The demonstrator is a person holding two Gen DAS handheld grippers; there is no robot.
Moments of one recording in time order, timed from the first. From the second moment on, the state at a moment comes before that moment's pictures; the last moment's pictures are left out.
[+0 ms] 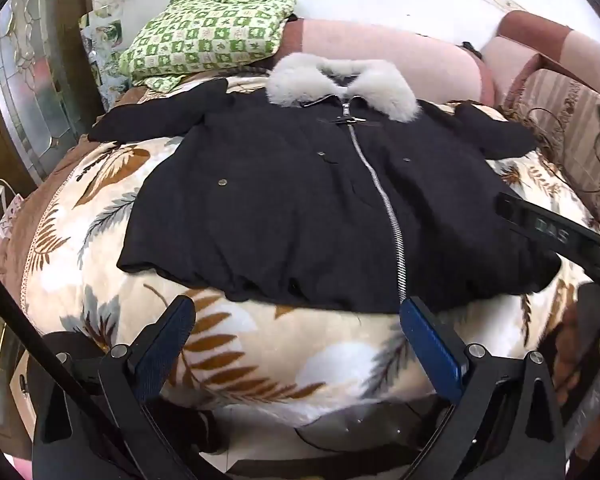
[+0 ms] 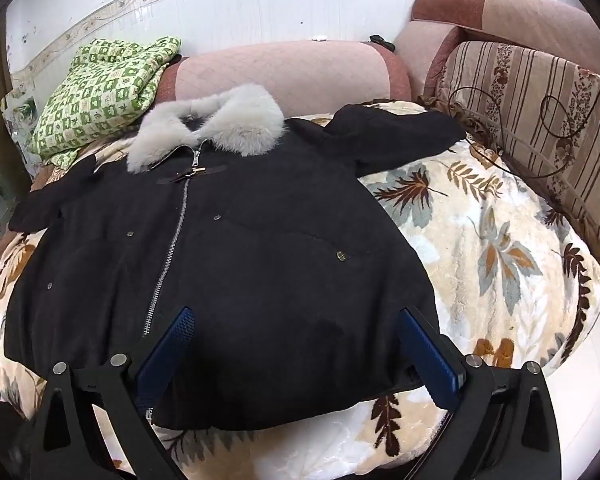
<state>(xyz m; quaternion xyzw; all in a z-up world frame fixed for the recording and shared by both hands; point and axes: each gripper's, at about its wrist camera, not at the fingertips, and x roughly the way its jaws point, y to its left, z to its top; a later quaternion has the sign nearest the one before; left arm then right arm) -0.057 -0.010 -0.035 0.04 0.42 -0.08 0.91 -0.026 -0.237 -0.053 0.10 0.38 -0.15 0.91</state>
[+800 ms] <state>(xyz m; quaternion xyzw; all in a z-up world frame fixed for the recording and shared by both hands) -0.095 -0.010 0.006 0.03 0.33 -0.20 0.92 -0.037 -0.232 -0.041 0.09 0.36 -0.16 0.91</state>
